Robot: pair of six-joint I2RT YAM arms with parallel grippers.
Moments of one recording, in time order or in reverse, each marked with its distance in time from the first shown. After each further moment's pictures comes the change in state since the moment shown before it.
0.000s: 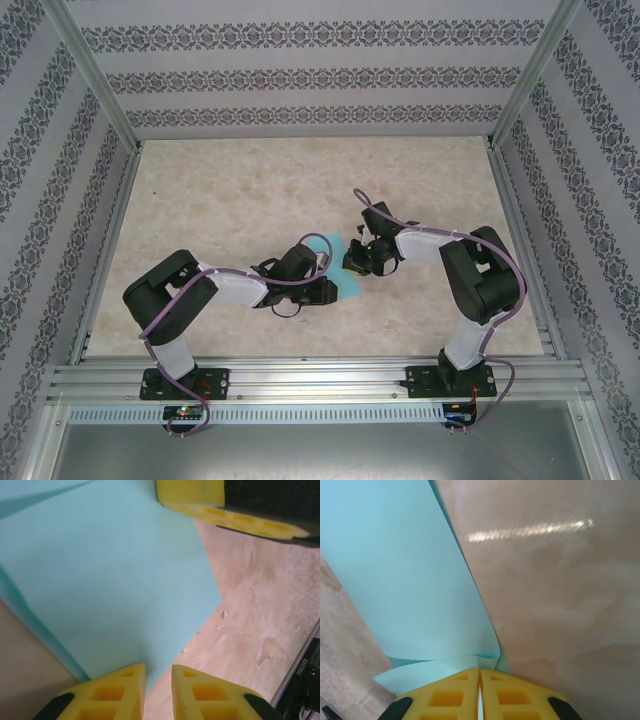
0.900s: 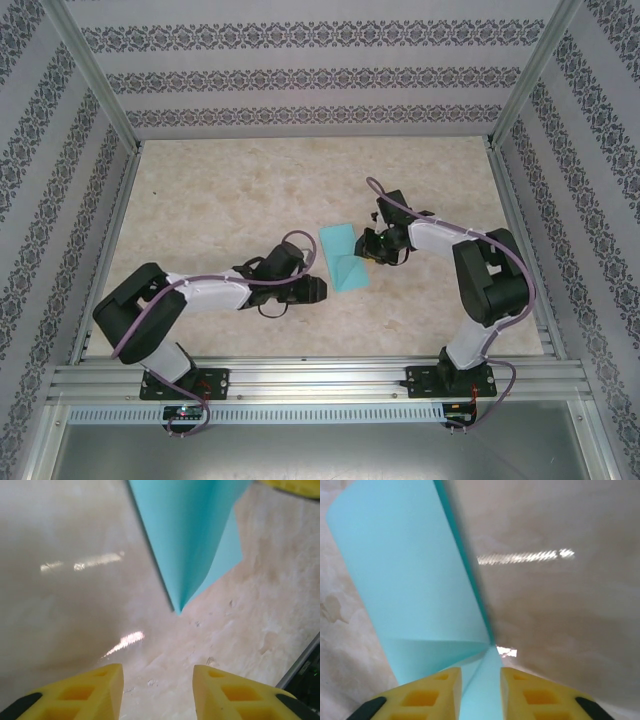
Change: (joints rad) left arm 0.056 -0.187 -0.040 -0.168 -0.051 0.018; right arm -0.094 -0.058 0.048 -0.098 0.100 -0.129
